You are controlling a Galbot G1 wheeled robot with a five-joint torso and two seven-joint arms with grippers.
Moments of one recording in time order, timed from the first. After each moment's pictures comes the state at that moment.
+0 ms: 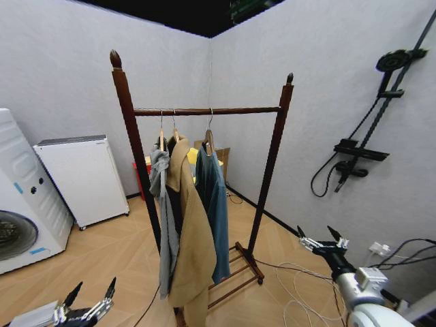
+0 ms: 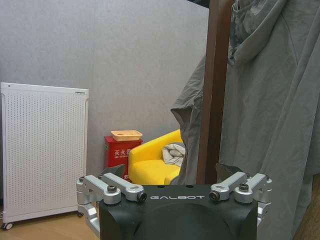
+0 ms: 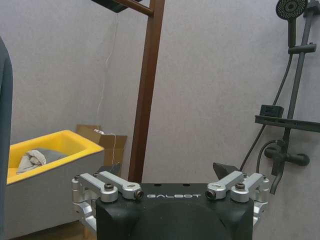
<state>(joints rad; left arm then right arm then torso) 1.94 -1.35 -0.90 -2.27 -0.51 -0.14 0.13 -1.53 1.30 1.00 2.26 0.31 -0.24 -0.01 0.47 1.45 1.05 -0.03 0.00</state>
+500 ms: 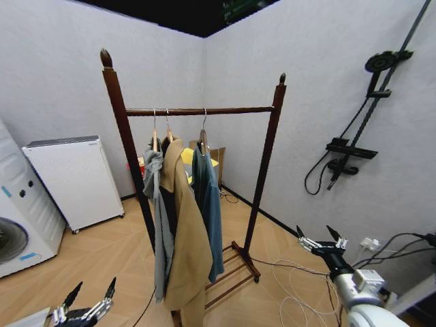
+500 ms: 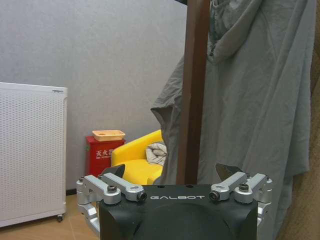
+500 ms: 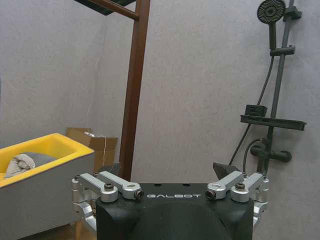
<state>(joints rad) 1.94 -1.35 -0.90 -2.27 -0.51 -0.14 0.13 -1.52 1.30 0.96 2.27 0.31 -0.22 -0.01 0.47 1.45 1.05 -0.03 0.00</state>
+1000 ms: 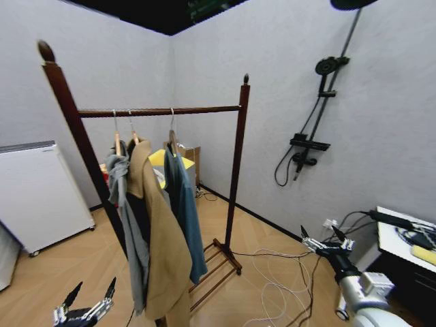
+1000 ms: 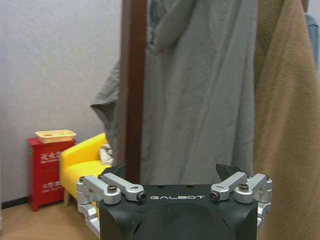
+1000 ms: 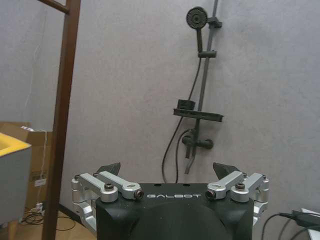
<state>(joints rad) 1.94 -1.35 -0.90 -2.27 -0.51 -0.14 0.13 -1.56 1.32 0.99 2.29 0.31 -0.20 -0.01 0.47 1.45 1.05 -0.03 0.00</state>
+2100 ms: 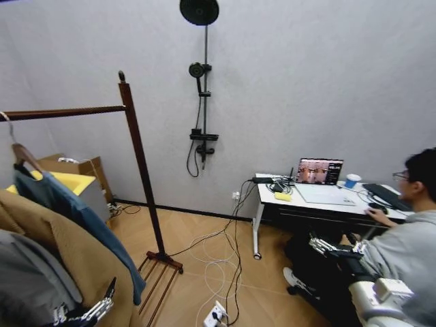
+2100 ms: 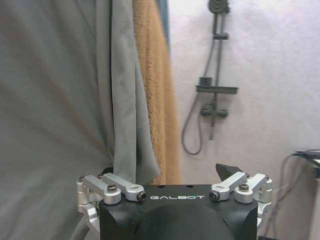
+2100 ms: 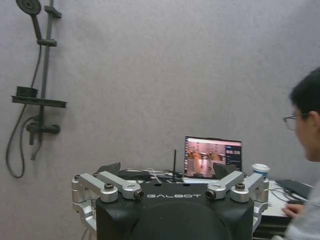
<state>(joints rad) 1.94 -1.35 -0.90 -2.27 -0.51 -0.14 0.13 -1.59 1.35 1.04 2.34 0.35 -0.22 0.01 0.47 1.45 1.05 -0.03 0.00</state>
